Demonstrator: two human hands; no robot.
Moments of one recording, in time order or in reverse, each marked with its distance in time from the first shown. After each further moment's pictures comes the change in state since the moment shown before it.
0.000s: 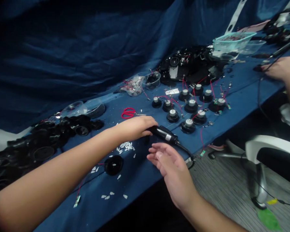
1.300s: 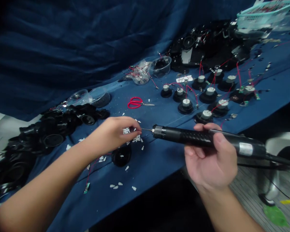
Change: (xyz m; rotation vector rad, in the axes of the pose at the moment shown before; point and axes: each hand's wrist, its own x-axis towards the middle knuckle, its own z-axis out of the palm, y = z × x) left_hand -0.100 0.036 -0.002 -0.302 0.255 -0.384; right_hand 0.024 -0.027 -0.017 0.216 0.276 -0.402
